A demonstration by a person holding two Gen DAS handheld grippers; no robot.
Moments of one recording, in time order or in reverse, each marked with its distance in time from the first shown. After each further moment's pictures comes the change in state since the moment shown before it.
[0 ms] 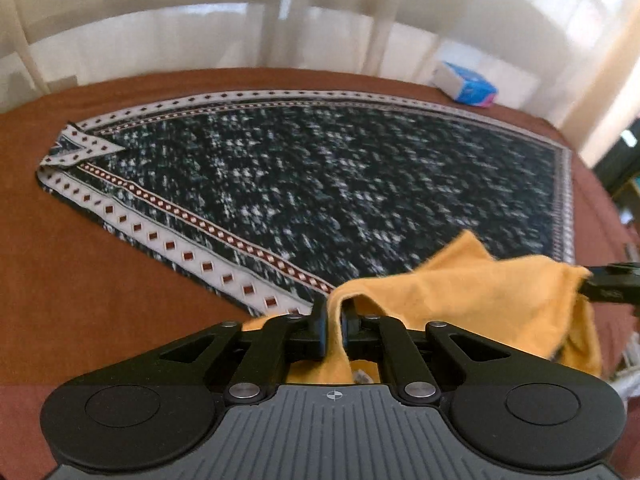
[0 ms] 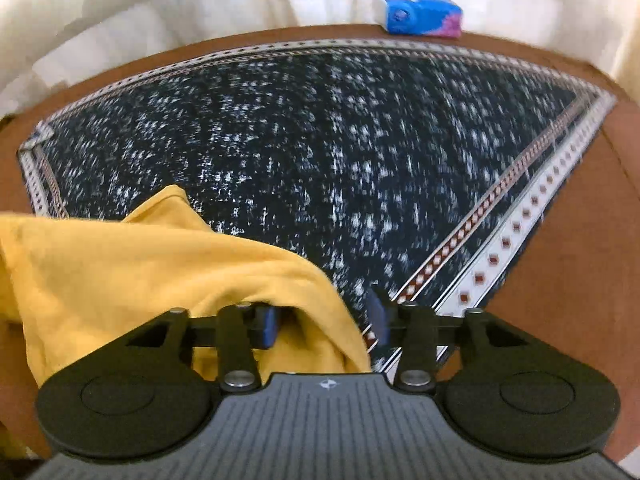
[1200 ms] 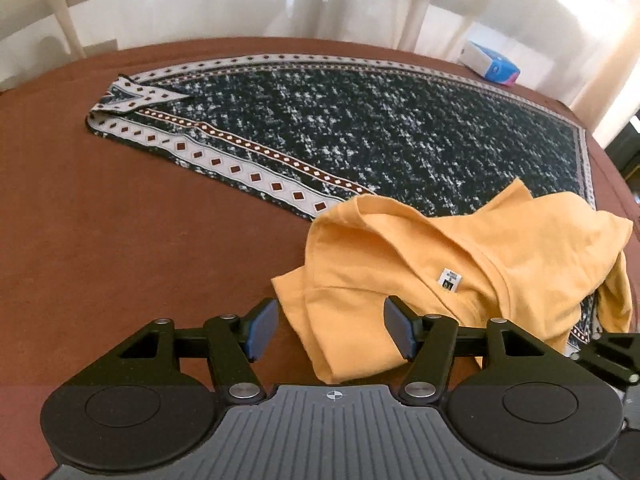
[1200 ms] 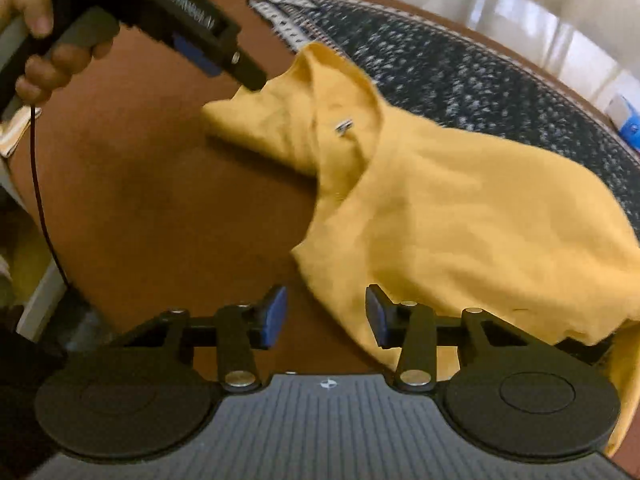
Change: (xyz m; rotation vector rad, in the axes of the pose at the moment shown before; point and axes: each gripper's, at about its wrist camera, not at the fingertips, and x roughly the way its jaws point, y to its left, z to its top) left arm -0.019 0.079 -0.057 0.023 0.021 0.006; right arm -0.009 0.240 -0.115 -0.517 0.002 0.168
